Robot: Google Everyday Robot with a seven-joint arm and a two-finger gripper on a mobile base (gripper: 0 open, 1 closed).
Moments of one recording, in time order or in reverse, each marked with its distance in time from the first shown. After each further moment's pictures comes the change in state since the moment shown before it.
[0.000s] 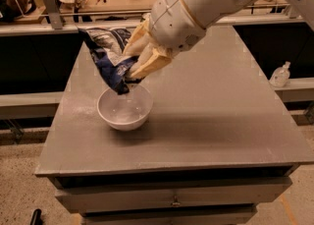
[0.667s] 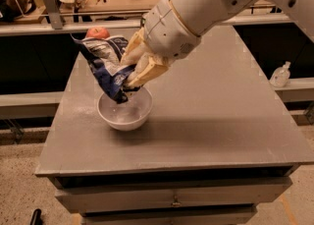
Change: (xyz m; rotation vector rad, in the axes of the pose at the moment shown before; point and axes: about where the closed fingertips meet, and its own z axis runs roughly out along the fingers) arm -0.002 0.013 0.014 -0.036 0.031 -0.009
